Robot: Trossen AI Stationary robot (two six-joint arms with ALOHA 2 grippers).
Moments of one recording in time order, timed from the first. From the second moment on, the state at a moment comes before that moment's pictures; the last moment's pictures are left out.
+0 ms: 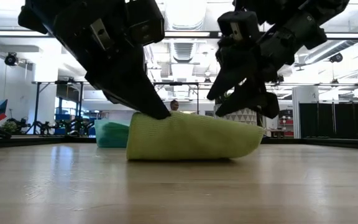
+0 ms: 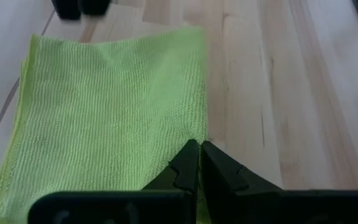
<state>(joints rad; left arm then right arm) -0.40 1.76 0.95 0.08 -0.24 -0.44 0.18 1.62 0.80 0.09 0.00 0.93</state>
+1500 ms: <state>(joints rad) -0.39 1.72 0.96 0.10 -0.19 -0.52 0.23 1.44 0.89 -0.35 0.21 0.79</state>
